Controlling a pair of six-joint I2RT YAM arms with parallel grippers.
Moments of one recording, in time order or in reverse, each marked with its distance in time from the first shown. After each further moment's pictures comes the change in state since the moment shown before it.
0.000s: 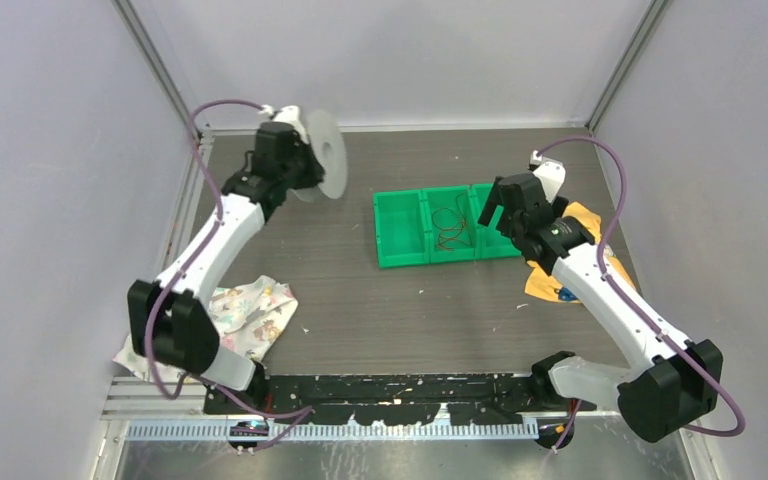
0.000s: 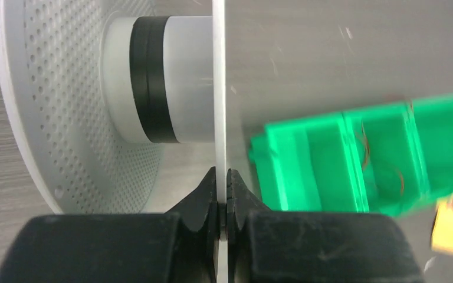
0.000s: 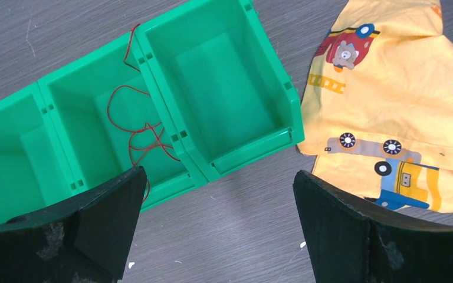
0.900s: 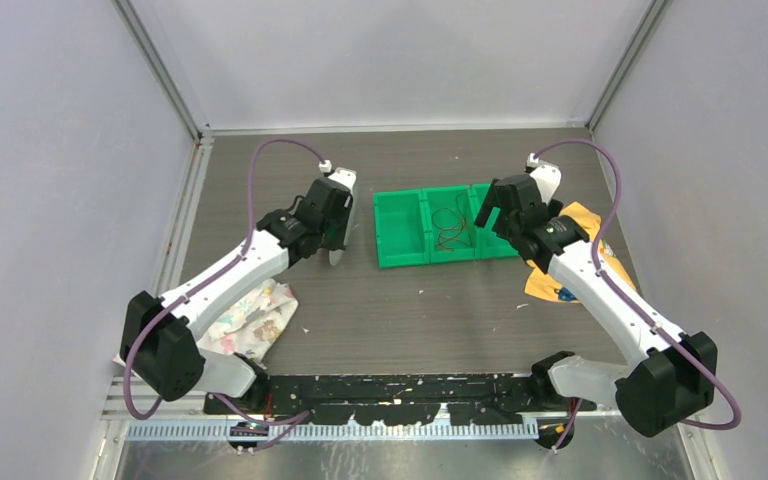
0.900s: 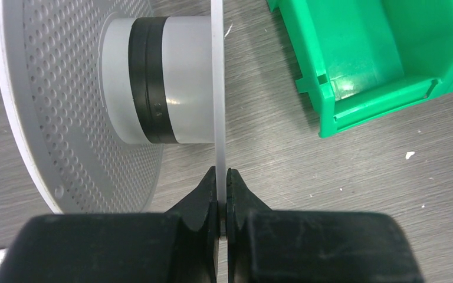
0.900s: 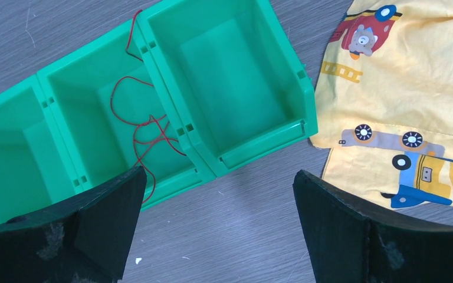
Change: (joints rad) left arm -0.431 -0.165 -0.204 -0.275 -0.291 0.210; right arm 0.000 0.029 -0.016 0.013 -0.036 0.042
